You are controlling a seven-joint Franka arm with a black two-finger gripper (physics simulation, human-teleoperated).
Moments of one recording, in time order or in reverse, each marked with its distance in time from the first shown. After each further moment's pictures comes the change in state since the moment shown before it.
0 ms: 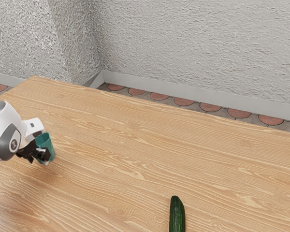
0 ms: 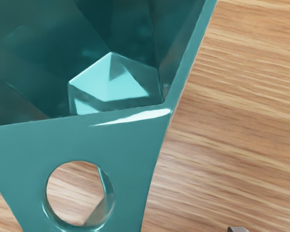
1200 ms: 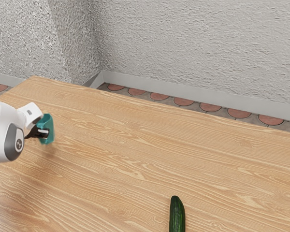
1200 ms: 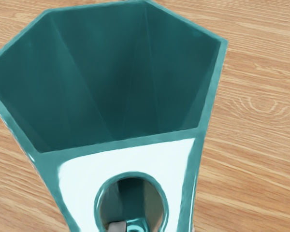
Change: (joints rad) arm -0.039 0.021 0.002 0.006 -0.106 0.387 -0.004
